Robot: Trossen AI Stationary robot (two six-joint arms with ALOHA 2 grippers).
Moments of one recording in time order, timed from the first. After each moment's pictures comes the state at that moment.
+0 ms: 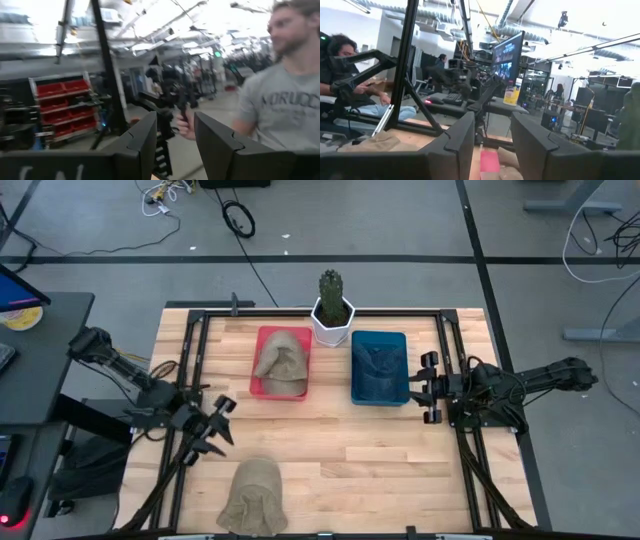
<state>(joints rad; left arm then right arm) -0.58 0.69 0.21 0.82 0.06 0.17 0.14 0.39 0.09 0.59 0.07 -0.25</state>
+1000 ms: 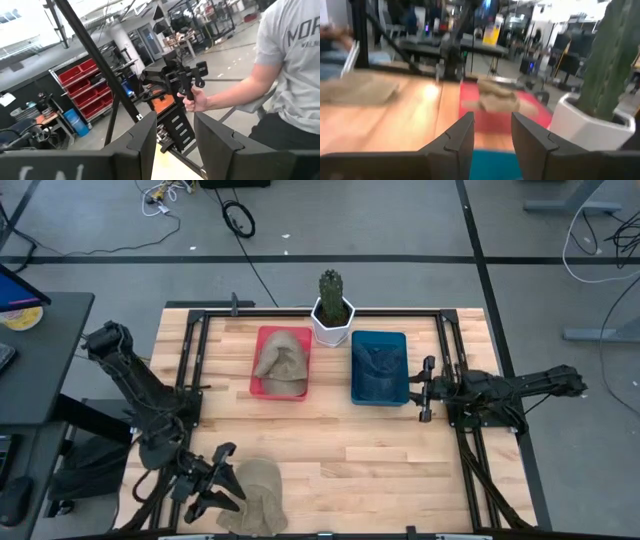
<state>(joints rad) -0.98 1.17 0.66 0.61 -0.46 0.49 0.14 0.17 0.02 0.15 0.26 -0.20</state>
